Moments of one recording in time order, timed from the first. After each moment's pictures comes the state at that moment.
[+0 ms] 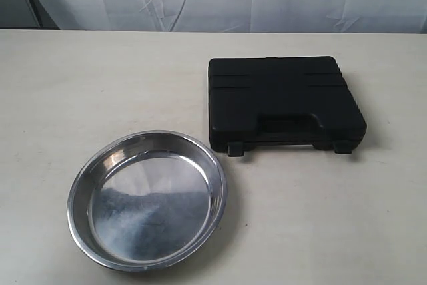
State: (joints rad) left arm 0.02 0.00 0.00 0.02 0.24 0.02; right arm 0.05 0.47 -0.62 0.47 0.60 -0.22
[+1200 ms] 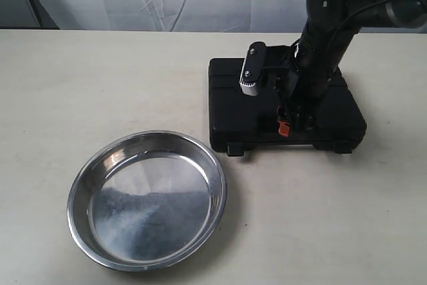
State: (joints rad) left arm 0.02 0.00 0.00 0.02 0.24 0.02; right arm 0.41 1.93 -1.33 0.08 0.93 -1.00
